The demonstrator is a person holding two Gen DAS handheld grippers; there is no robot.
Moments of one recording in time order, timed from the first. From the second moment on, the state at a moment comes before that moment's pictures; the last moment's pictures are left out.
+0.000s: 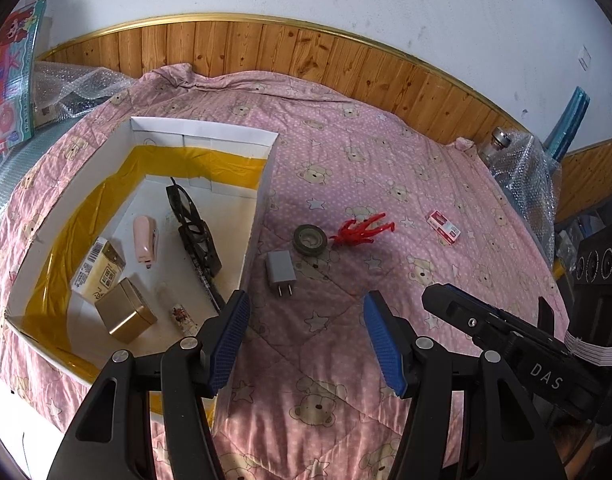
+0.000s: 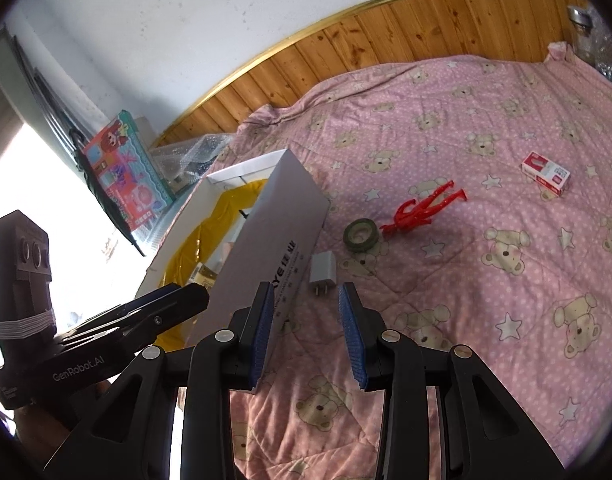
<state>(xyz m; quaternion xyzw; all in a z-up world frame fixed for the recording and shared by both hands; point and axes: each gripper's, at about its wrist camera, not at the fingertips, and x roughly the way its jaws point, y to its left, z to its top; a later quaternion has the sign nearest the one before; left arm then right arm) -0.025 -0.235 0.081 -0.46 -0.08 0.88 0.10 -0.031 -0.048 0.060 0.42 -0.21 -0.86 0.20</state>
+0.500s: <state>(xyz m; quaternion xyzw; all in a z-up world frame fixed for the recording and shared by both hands) -0.076 -0.191 0.016 -0.51 -0.06 0.85 0.11 -0.067 -0.013 0.020 0.45 -0.23 -0.85 0.17</state>
